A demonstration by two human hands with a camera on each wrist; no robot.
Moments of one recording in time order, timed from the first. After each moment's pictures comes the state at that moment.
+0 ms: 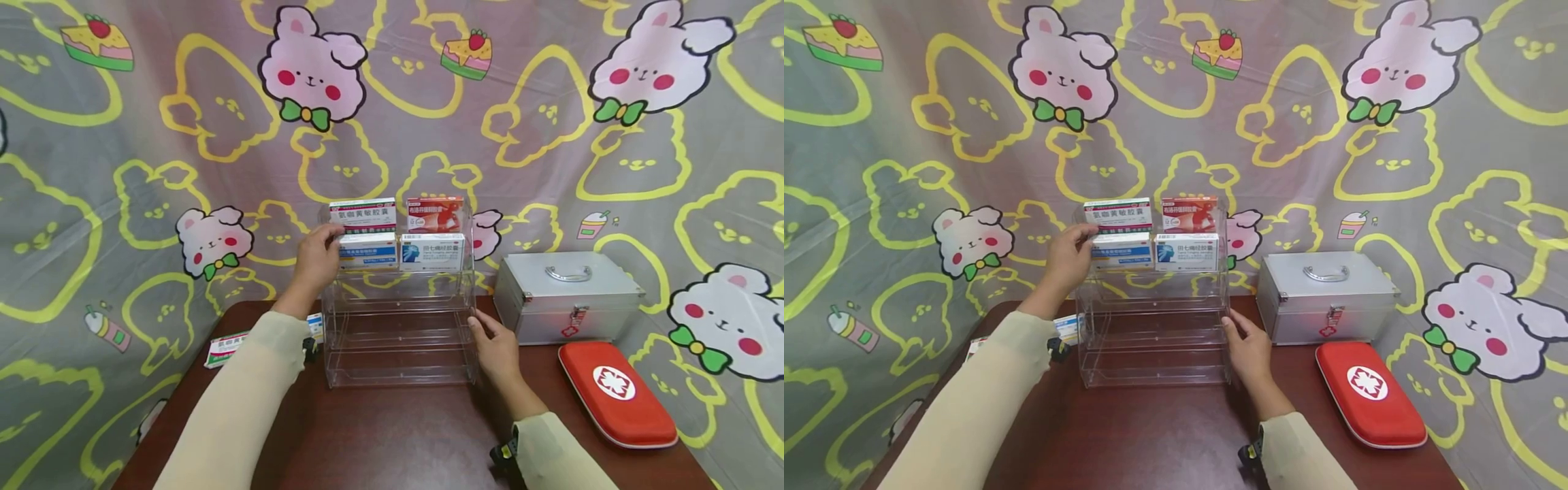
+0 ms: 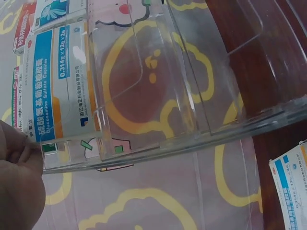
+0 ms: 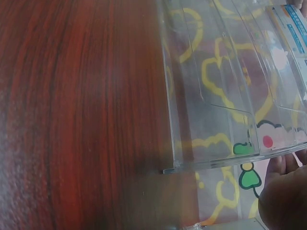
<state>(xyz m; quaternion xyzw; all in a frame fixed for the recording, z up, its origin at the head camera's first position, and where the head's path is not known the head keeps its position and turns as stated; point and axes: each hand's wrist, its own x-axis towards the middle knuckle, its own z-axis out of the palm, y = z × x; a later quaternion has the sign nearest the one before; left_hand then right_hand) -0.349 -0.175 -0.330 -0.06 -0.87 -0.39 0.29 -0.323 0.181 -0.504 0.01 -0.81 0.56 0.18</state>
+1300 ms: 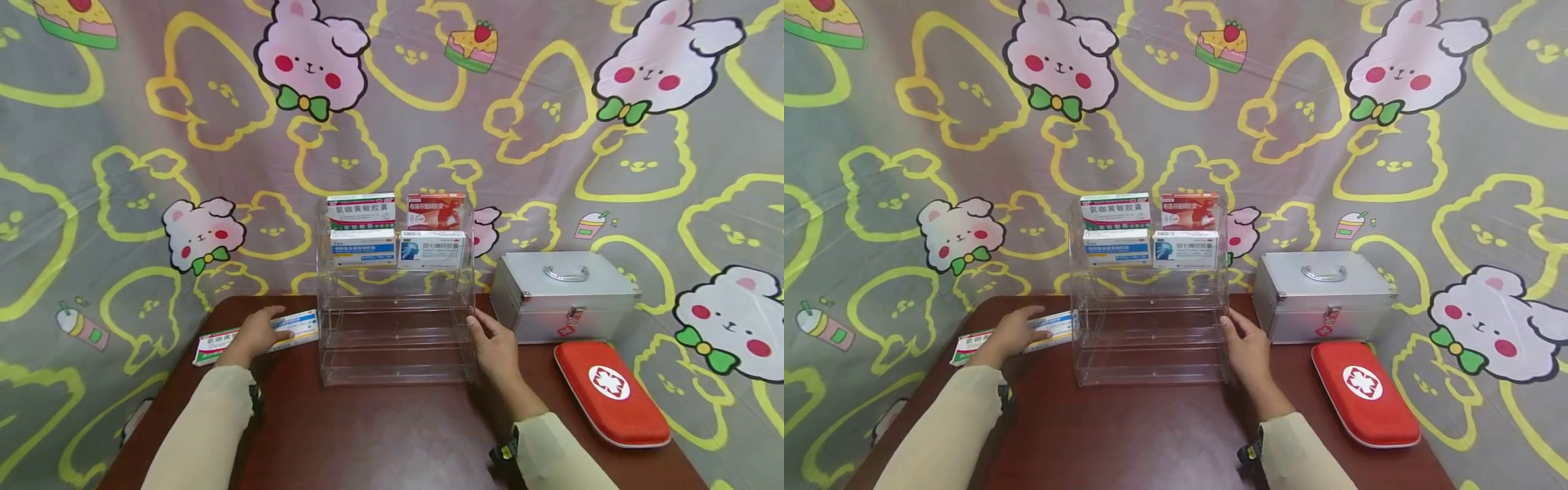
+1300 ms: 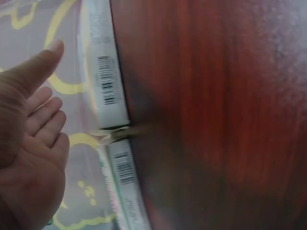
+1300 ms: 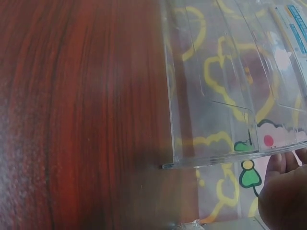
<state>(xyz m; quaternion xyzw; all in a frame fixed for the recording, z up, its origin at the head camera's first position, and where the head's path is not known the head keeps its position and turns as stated) -0.320 -0.326 -0.492 0.02 -0.96 -0.27 0.00 -0.324 0.181 -0.502 0.03 -0.80 0.56 0.19</state>
